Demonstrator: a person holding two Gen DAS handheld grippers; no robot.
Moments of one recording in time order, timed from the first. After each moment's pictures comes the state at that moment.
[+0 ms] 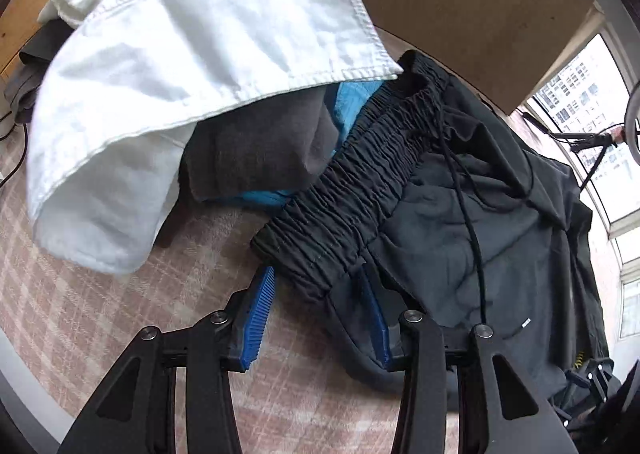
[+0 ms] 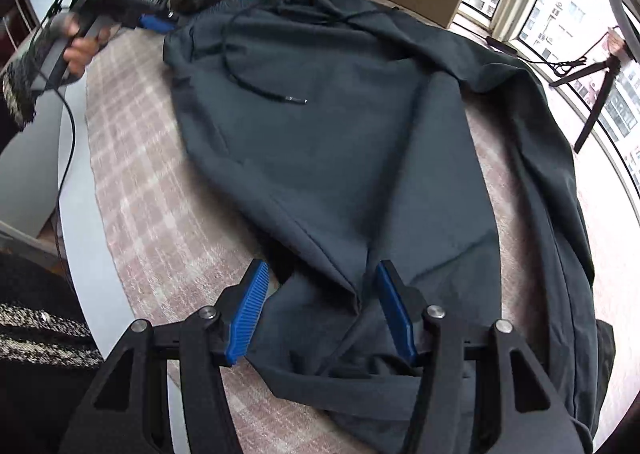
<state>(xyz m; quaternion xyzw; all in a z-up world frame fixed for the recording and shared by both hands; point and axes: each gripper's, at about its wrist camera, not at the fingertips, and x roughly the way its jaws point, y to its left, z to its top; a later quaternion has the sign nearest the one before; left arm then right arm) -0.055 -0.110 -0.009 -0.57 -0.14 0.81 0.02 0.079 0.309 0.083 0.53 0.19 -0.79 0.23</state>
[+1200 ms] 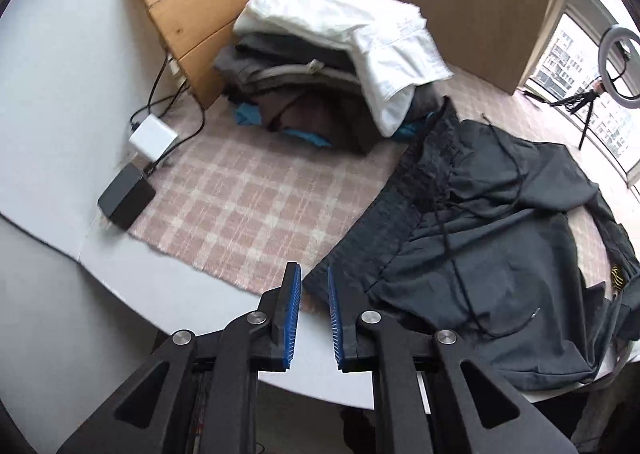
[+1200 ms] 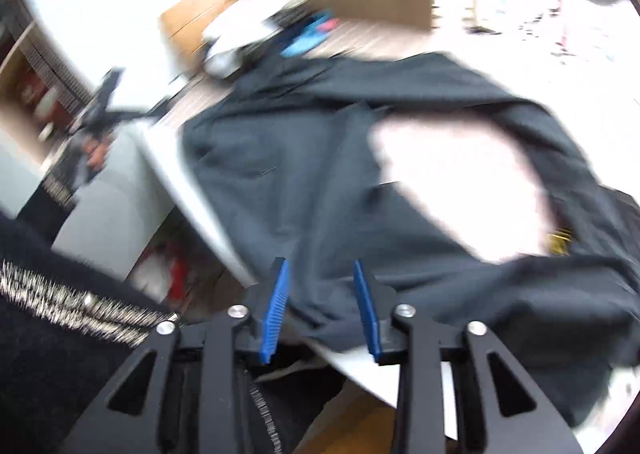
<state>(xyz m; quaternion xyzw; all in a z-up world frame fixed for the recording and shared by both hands) 0.112 -0.208 0.084 -0.51 -0.04 0.86 0.00 0.236 0.417 0.202 0.49 -0.03 -0.85 0.16</state>
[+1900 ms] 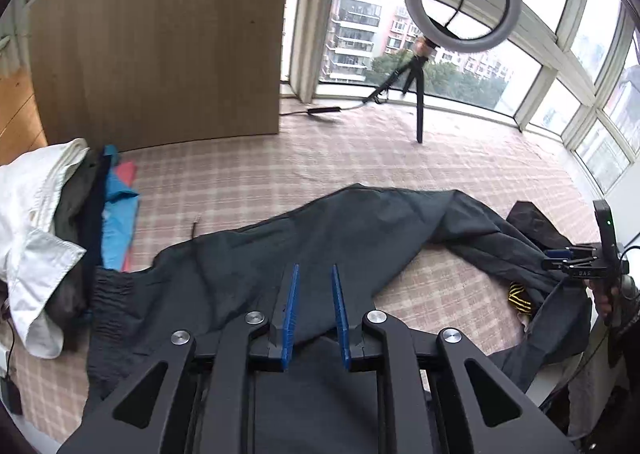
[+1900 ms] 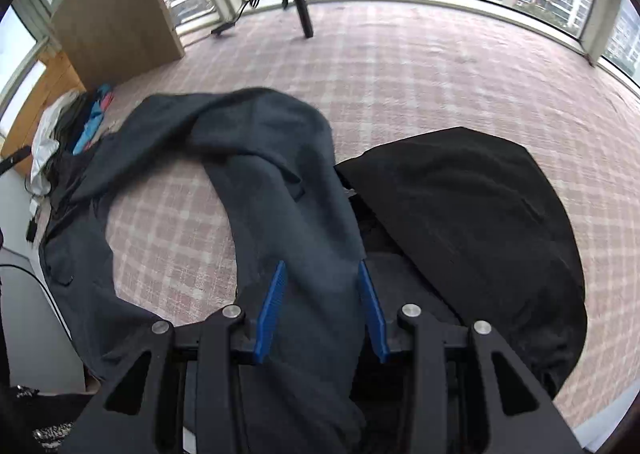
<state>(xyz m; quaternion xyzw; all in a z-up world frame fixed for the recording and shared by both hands) -0.011 0.135 0.133 -0.46 0.04 0.85 0.24 0.088 0.624 0.112 0.58 -0.07 -0.81 0.03</state>
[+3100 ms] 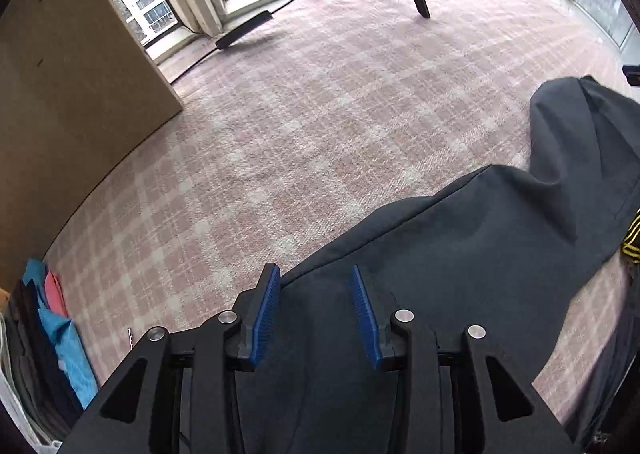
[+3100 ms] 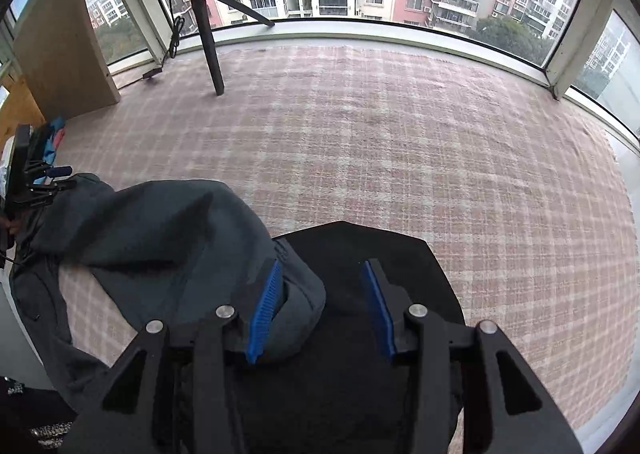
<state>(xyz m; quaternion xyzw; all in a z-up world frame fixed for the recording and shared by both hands) -0.132 0.260 0.005 -0.53 0.28 0.75 0.28 0.004 0.753 0.129 0.56 -0.07 -0.82 -0.03</state>
